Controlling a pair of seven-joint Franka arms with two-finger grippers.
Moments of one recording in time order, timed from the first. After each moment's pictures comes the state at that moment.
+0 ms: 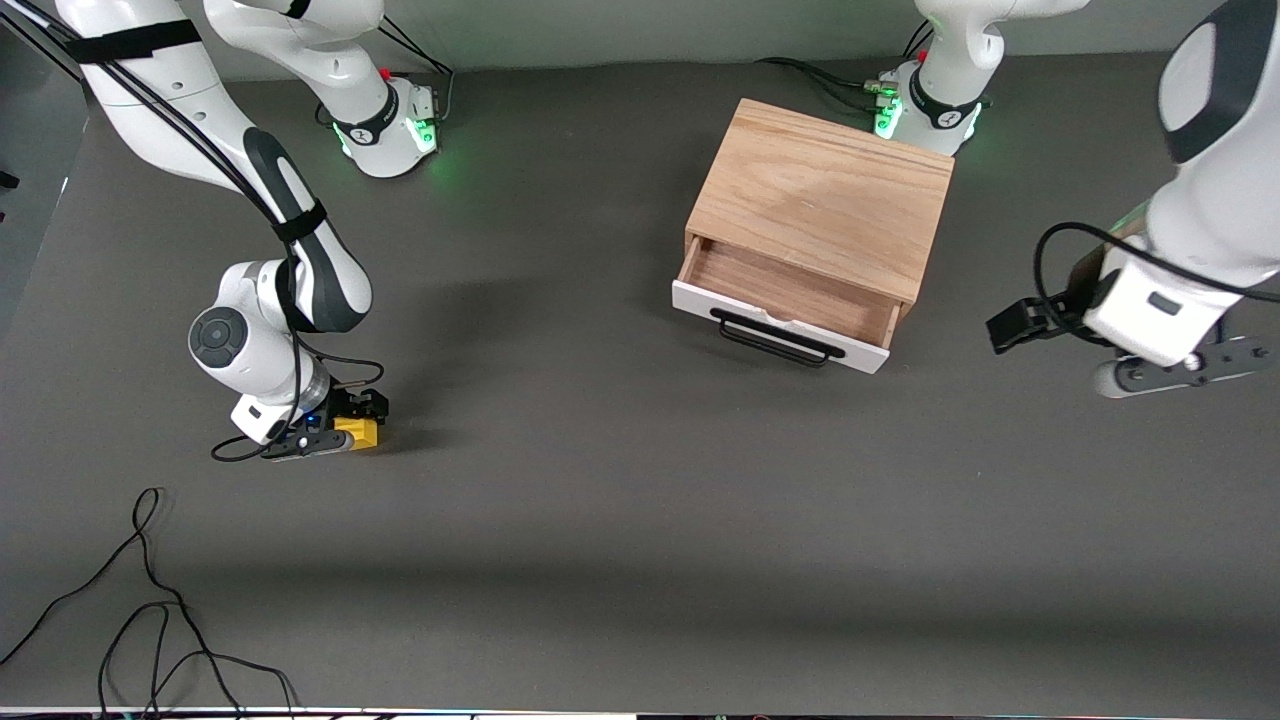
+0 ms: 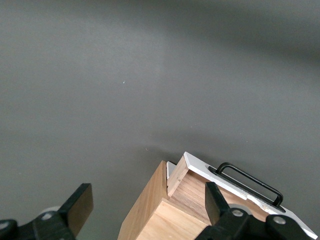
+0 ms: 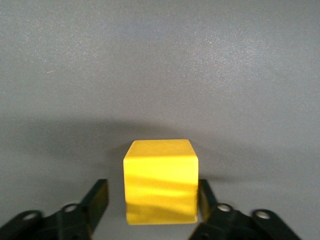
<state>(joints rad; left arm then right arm) 0.00 0.17 -0.22 -1.47 0.02 1.60 -0.39 0.12 0.43 -0.07 -2.16 0.02 2.63 -0.10</state>
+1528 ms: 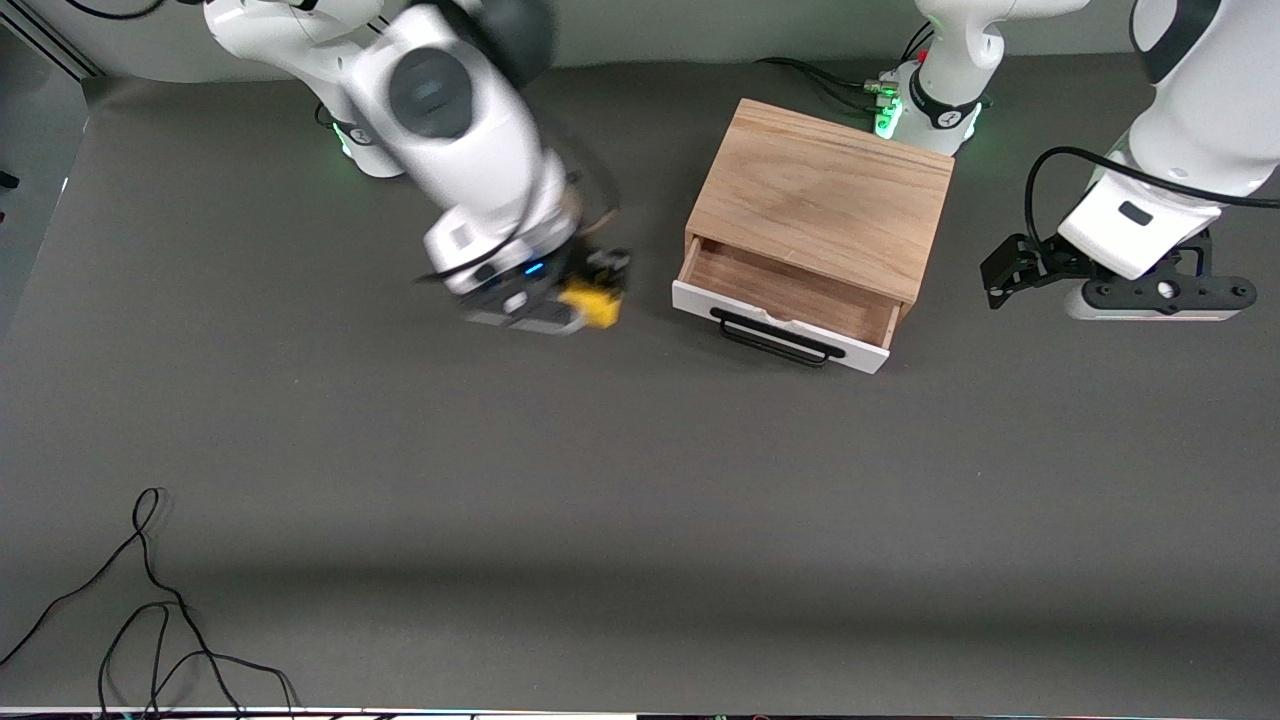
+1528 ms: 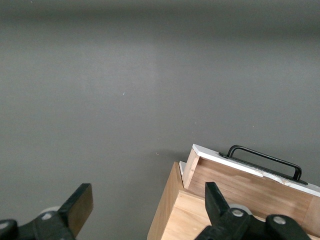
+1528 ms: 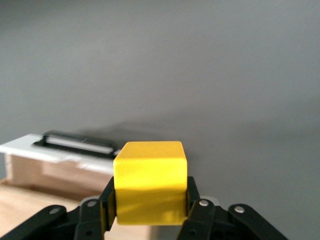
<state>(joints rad) 0.00 -0.03 -0.21 -1.68 0.02 1.72 -0.18 0.46 0.45 0.39 -1.27 0.00 1.77 1.08</state>
